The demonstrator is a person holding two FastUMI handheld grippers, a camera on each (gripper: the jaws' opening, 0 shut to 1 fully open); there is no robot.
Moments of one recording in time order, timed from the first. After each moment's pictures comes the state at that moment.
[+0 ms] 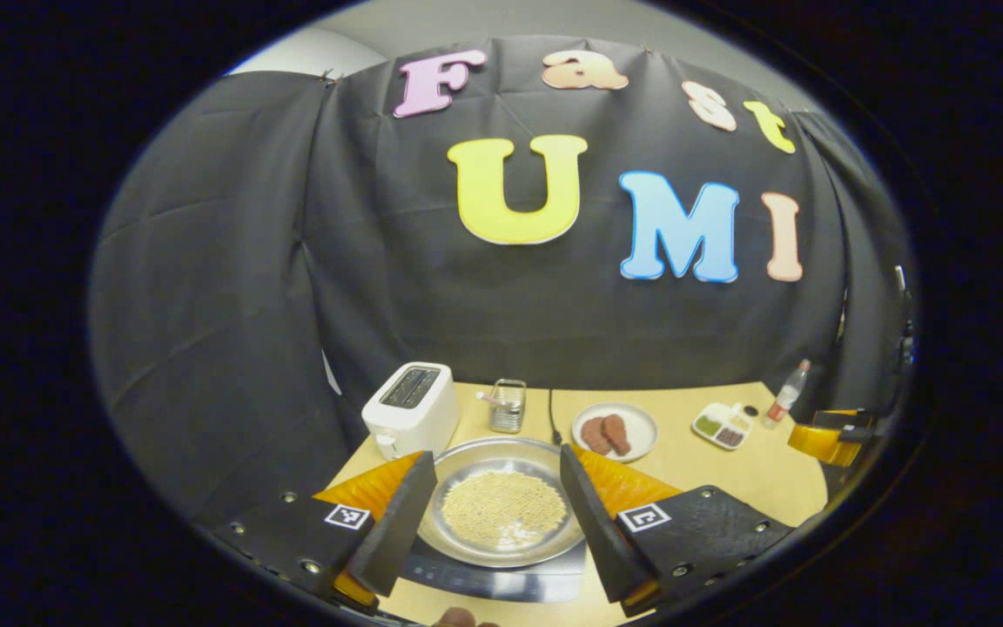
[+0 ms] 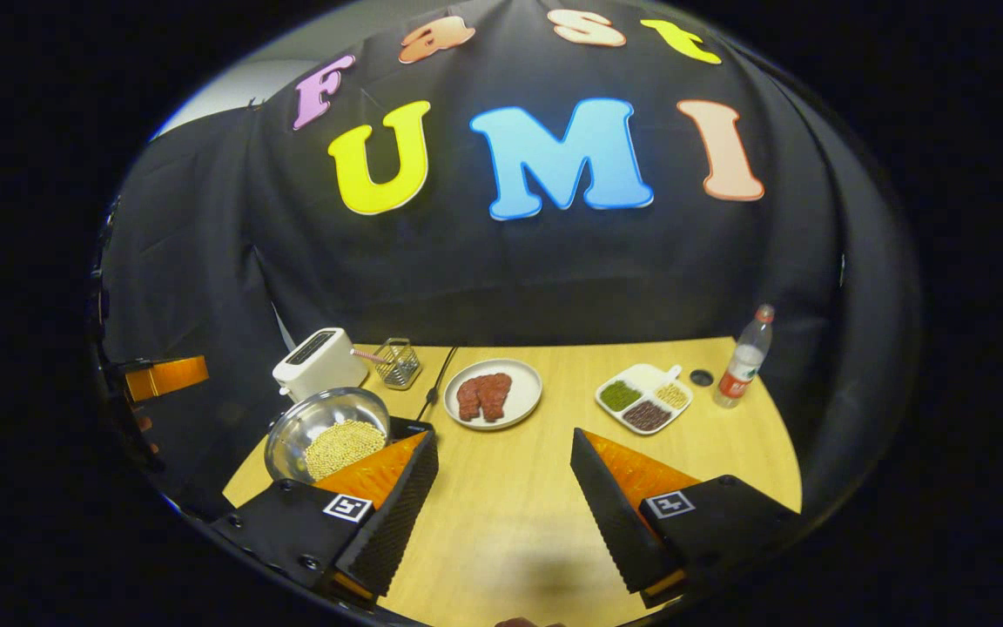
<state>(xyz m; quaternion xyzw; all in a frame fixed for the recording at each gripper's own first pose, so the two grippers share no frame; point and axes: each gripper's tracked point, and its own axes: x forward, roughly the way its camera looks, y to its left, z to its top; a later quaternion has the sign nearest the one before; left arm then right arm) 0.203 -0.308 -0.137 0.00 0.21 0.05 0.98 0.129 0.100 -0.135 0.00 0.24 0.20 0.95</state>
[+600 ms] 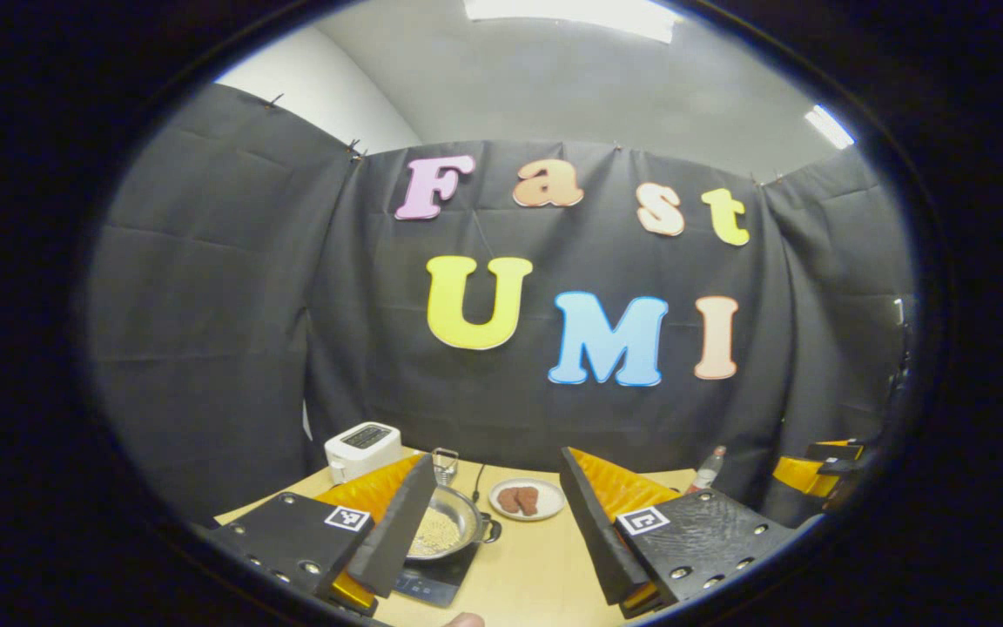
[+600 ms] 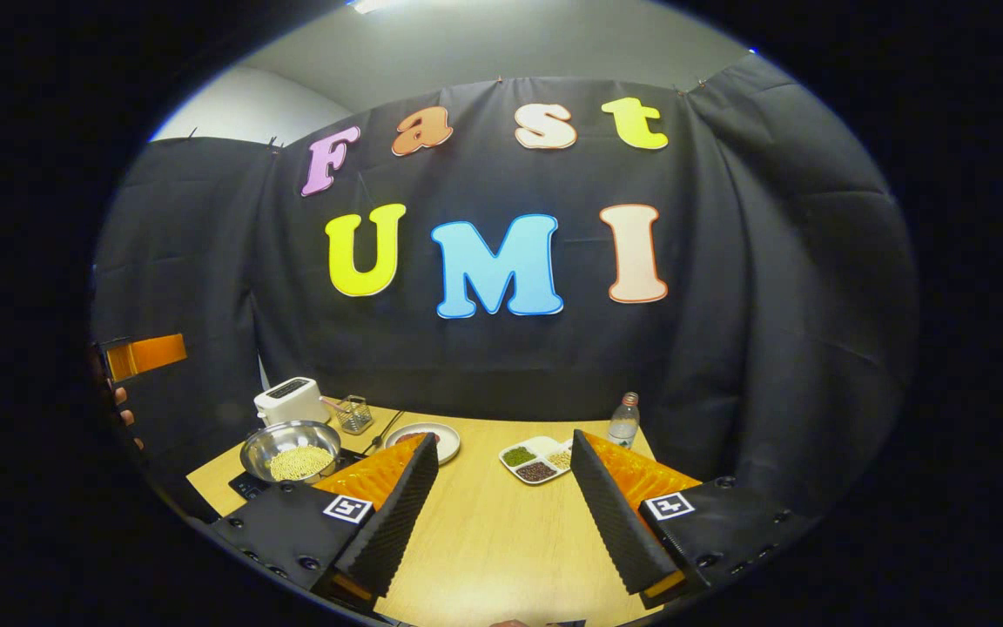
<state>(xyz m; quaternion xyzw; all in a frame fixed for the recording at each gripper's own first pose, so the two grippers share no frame) 0.075 -0.447 -0.034 -0.04 0.04 0.03 1.00 0.043 -0.069 -0.045 0.00 0.11 0.15 0.98</state>
